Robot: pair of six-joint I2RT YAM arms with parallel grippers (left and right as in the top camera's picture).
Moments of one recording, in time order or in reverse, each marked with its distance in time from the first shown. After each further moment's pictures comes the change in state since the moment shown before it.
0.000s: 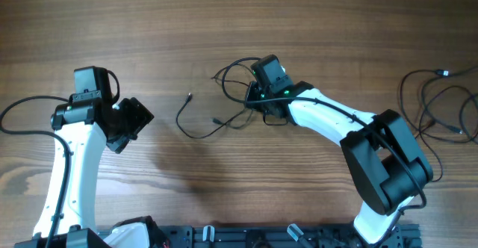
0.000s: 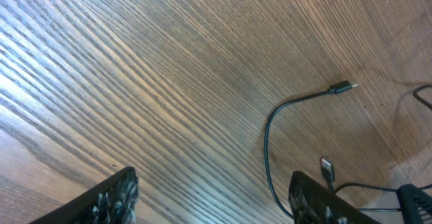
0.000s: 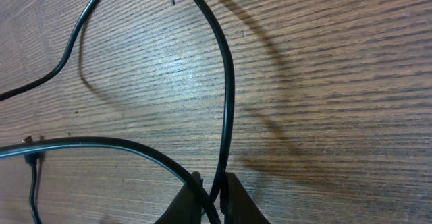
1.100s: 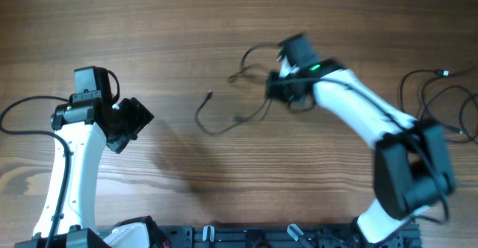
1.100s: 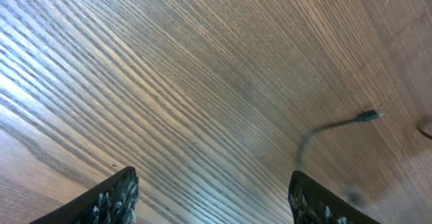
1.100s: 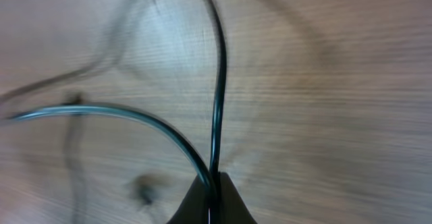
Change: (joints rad) left arm 0.000 0.000 0.000 -0.001 0.000 0.000; right arm -0.188 -0.095 0.152 -0.361 -0.174 -0.254
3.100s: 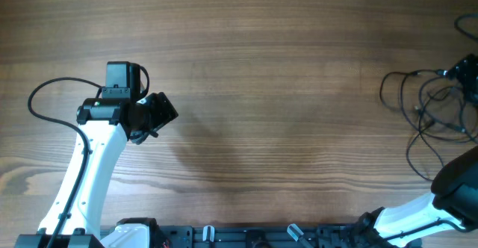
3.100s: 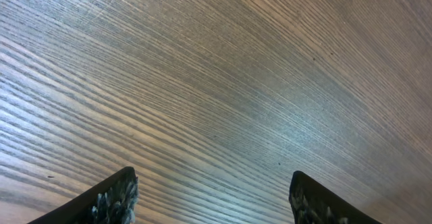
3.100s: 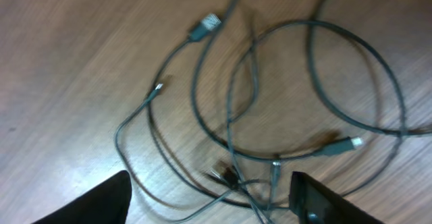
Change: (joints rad) left arm -0.201 0.000 0.000 0.073 0.023 0.000; right arm -1.034 0.008 0.277 -0.289 0.150 -0.360
